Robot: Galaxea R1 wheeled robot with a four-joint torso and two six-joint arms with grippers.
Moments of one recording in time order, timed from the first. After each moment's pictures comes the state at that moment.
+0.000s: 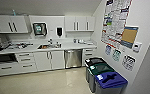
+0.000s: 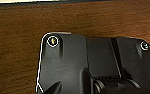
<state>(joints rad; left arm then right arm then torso) 1.48 3.14 -2.92 0.03 -0.16 -0.06 -1.49 3.04 -2.77 -0.14 0.03 0.11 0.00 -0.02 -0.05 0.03</state>
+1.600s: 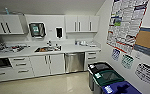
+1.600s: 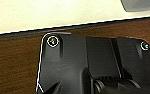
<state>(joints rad) 1.48 3.14 -2.92 0.03 -0.16 -0.06 -1.49 3.04 -2.76 -0.14 0.03 0.11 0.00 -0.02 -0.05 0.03</state>
